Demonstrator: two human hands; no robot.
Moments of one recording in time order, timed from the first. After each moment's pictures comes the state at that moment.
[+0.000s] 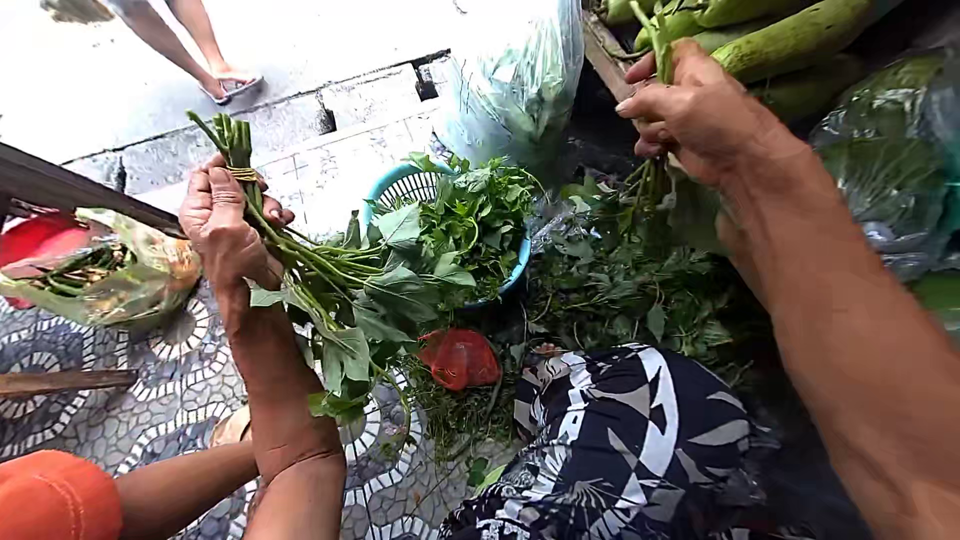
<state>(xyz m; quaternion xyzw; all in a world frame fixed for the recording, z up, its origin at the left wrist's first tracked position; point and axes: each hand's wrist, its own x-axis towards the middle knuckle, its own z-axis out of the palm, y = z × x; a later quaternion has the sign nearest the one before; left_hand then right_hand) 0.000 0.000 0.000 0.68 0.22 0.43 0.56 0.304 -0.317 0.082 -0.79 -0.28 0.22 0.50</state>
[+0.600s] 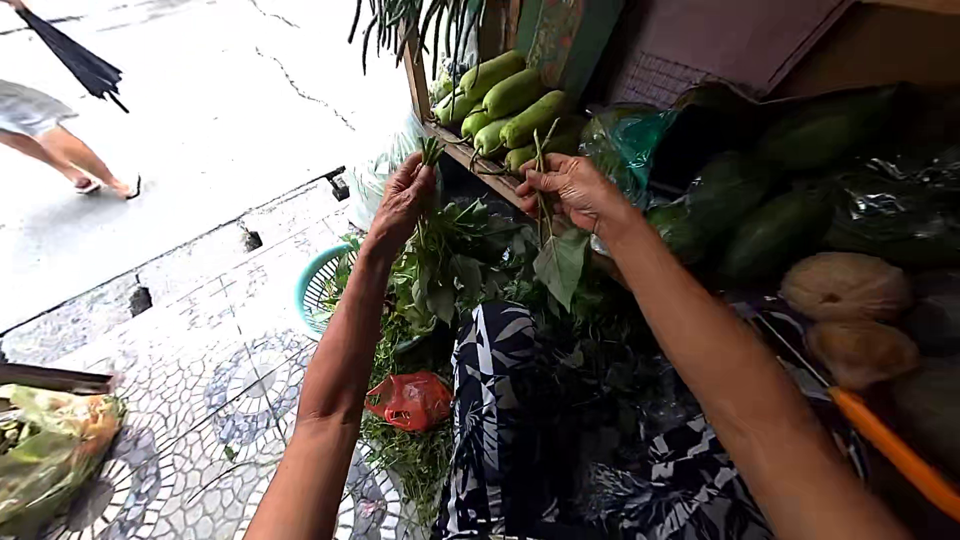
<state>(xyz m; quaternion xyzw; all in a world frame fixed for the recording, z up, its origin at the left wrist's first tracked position) 0.207 -0.196 0.041 0.71 -0.11 0.17 0.68 0.249 -0.467 0.103 -0.71 -0.15 0.20 0.65</state>
